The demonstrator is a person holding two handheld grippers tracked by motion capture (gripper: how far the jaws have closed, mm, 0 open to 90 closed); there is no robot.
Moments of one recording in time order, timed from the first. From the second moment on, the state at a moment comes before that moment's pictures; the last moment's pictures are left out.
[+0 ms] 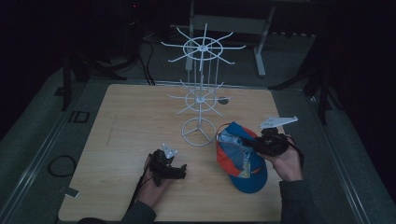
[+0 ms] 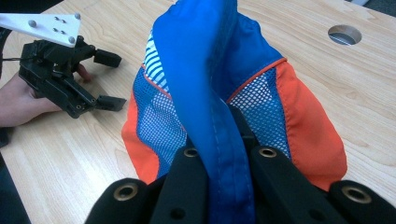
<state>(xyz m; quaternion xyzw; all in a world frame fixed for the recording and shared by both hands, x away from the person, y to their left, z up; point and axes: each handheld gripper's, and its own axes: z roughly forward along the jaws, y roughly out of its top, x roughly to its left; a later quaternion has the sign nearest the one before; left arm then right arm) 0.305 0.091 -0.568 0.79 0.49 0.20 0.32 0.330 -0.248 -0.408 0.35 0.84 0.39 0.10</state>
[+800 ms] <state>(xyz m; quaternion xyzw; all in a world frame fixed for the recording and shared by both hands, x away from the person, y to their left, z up) 0.305 0.091 -0.568 0.79 0.49 0.20 0.32 0.315 -0.256 -0.389 0.35 0.84 0.40 0.12</state>
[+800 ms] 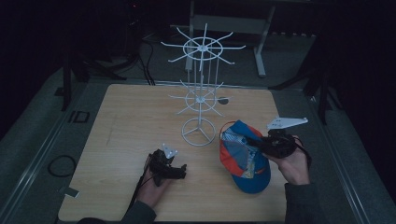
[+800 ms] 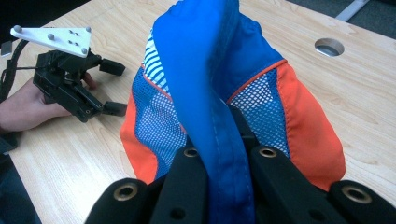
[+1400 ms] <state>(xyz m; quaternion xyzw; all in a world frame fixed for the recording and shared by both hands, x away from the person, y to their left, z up) 0.305 0.091 -0.568 0.79 0.49 0.20 0.32 0.303 -0.256 -0.371 0.34 0.83 0.42 0.14</state>
